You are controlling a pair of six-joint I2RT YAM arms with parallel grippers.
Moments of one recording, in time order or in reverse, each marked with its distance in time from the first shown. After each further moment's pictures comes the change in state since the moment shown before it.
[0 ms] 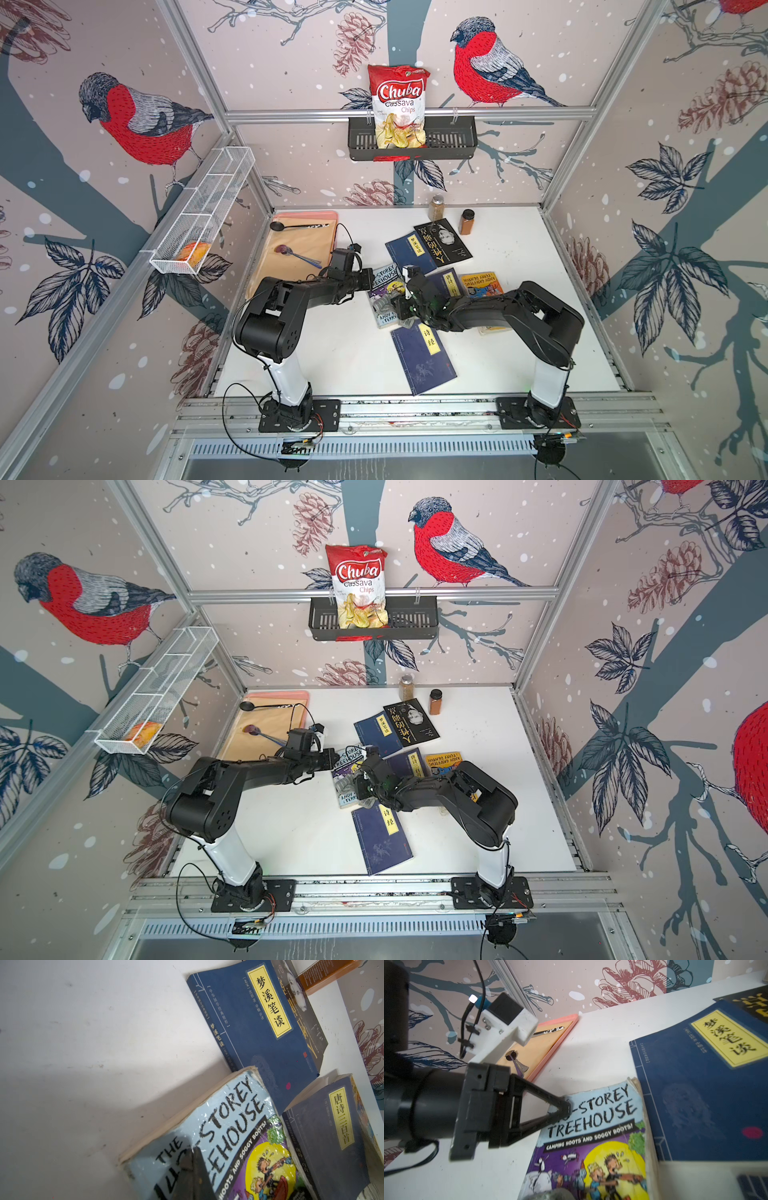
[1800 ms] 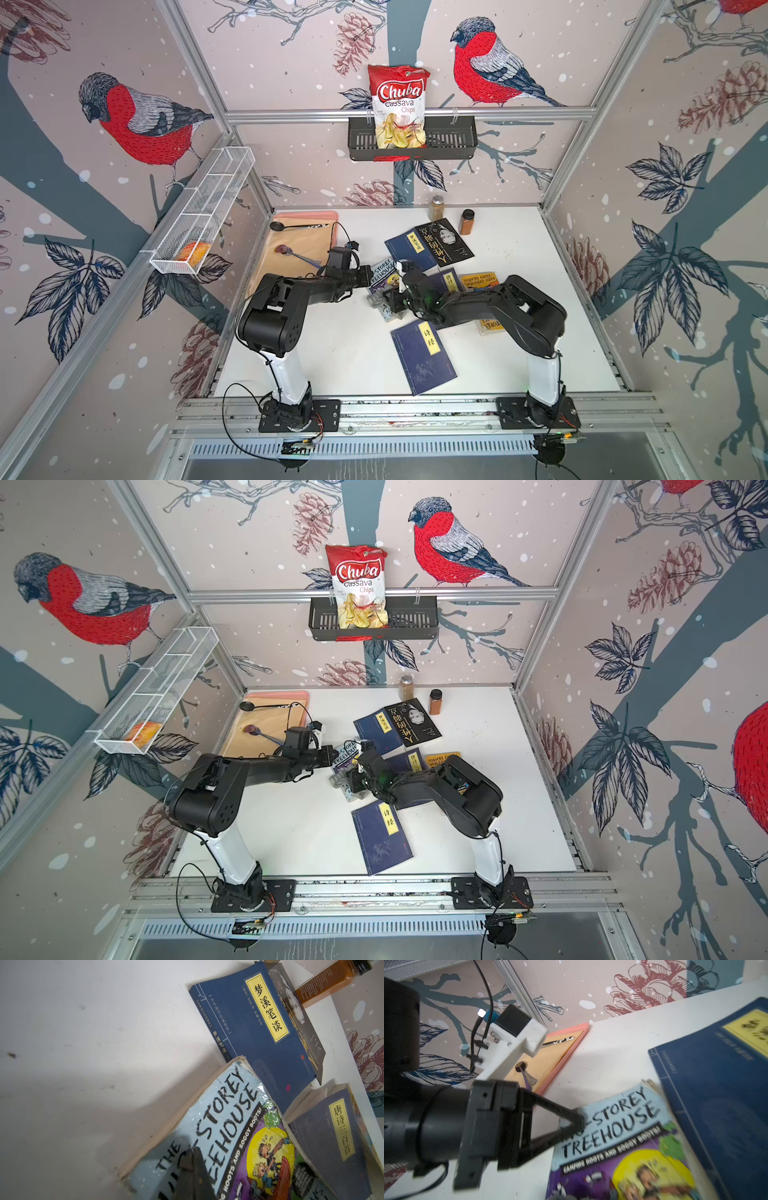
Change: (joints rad) left arm 0.027 0.044 0.015 0.062 0.022 0.003; right arm 0.001 0.137 0.122 0.103 -0.063 -0.014
